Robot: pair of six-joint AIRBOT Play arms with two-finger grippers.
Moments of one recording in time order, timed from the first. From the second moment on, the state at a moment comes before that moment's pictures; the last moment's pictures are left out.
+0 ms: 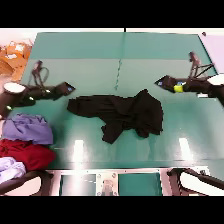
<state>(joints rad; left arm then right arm) 0.13 -1.26 0.91 0.57 -0.86 -1.01 -0.22 -1.24 1.03 -0.72 0.97 1.13</state>
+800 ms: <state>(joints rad) 0.29 -1.39 0.89 0.72 -1.06 -1.01 -0.06 -0.83 0.29 -0.74 0.99 1.48</state>
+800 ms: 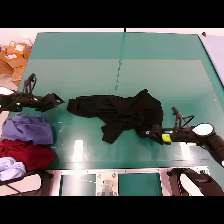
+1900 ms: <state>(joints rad) 0.21 -1.02 1.33 0.59 -1.17 -0.97 -0.19 -0.73 1.27 -0.91 1.12 1.48</state>
